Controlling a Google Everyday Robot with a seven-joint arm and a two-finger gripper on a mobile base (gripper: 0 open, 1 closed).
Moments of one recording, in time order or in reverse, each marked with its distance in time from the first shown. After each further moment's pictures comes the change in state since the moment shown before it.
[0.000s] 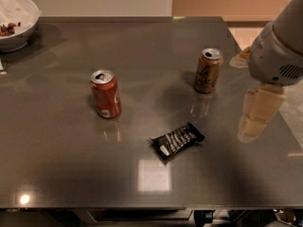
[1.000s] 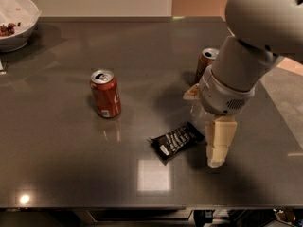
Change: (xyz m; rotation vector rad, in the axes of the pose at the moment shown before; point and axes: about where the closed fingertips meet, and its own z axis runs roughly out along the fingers) arm -0.049 0.035 0.090 -0.194 -0.034 -0.268
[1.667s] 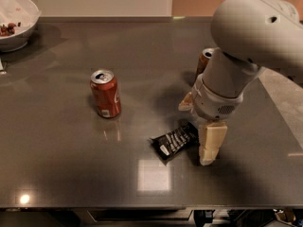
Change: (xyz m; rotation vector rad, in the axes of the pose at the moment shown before) arm 0.002 -0.009 0.028 -0.014 0.024 -0.053
